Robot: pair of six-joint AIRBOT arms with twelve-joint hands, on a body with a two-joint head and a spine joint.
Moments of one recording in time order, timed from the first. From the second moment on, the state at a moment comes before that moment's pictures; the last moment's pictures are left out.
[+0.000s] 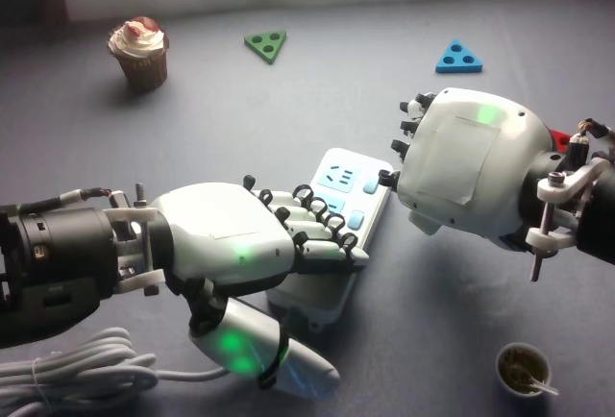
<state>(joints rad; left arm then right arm) 0.75 -1.05 1.01 0.61 -0.35 0.45 -0.33 -1.11 0.92 -2.77 -0.48 1.01</state>
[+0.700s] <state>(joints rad) 0.75 -1.05 1.01 0.61 -0.34 0.45 -0.35 -1.10 0.88 -2.74 -0.51 1.01</state>
